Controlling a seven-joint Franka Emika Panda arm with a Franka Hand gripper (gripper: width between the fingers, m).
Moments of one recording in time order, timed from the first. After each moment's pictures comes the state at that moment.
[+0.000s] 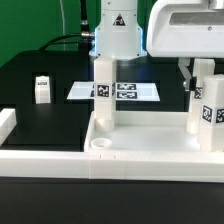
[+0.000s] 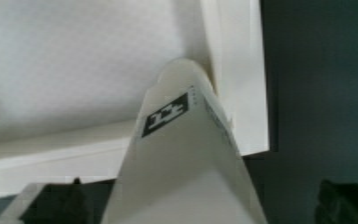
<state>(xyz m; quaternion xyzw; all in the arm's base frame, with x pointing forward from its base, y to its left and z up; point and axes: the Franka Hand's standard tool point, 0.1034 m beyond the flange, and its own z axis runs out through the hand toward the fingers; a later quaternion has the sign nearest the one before) 0.635 0.105 0.113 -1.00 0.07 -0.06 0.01</state>
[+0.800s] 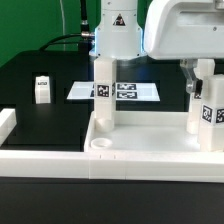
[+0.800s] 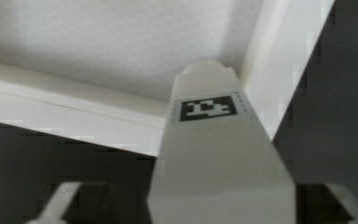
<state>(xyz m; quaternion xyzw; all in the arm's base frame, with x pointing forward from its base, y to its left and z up) 0.636 0.099 0.113 -0.99 -0.10 -0.06 -0.01</state>
